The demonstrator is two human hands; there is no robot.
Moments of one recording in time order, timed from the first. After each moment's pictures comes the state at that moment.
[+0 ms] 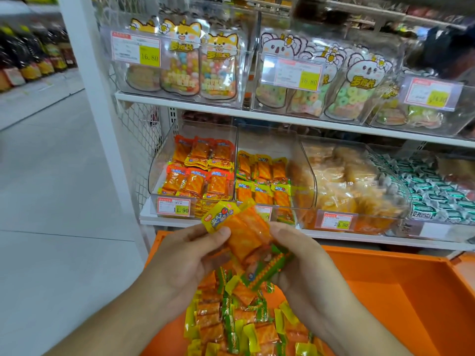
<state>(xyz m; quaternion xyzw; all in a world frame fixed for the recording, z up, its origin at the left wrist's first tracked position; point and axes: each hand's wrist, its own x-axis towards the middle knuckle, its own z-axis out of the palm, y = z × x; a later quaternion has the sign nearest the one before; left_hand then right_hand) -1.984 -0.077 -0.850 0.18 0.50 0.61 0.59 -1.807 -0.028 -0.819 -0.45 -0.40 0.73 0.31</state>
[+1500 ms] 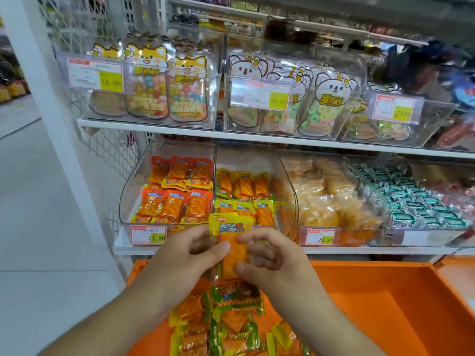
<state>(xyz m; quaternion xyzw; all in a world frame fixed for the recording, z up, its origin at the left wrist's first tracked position) -1.980 -0.040 -0.830 0.44 0.57 0.48 0.49 -1.795 -0.003 -0.827 -0.43 -0.62 0.56 0.35</state>
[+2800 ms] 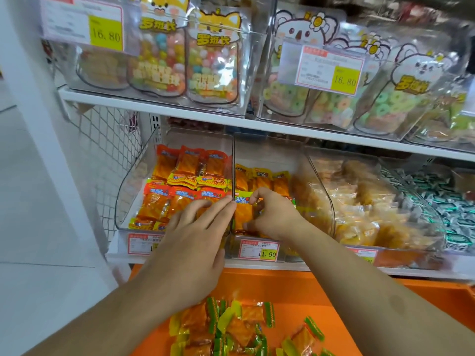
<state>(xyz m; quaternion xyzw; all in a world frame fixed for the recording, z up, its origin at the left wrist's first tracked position) -2.031 0.032 -0.883 0.73 0.65 0.18 0.00 -1.870 0.186 -0.877 -0.57 -0.78 0.27 0.09</state>
